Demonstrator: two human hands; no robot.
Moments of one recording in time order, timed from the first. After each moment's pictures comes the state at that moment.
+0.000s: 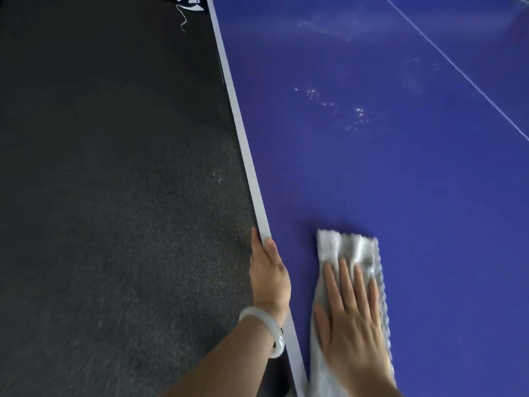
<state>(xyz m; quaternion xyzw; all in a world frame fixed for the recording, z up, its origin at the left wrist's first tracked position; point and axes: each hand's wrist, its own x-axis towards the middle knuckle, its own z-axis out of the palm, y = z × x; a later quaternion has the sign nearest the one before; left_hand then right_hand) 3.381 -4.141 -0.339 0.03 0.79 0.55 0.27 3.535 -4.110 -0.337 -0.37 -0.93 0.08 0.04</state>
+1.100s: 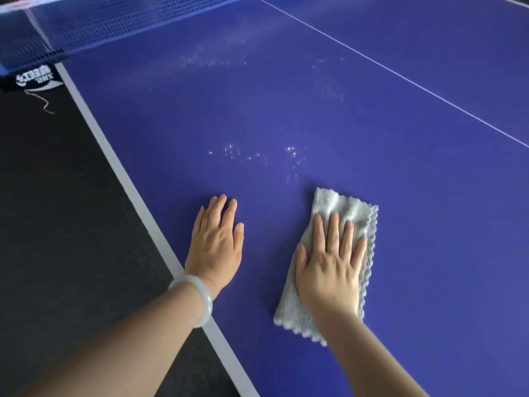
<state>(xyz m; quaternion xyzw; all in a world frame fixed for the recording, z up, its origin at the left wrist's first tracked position) 3.164 -3.954 -0.331 0.58 0.80 0.13 0.06 3.360 -3.931 -0.337 -0.65 -0.75 0.09 0.05</state>
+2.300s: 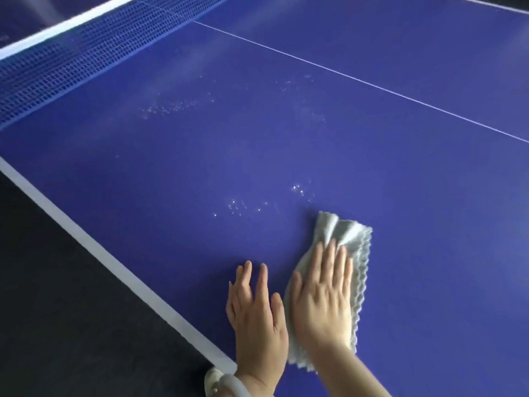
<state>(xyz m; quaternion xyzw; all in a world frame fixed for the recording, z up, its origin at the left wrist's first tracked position) 3.145 -3.954 -0.321 0.59 0.74 0.27 0.18 3.244 -3.916 -0.330 -0.75 -0.65 0.08 0.08</state>
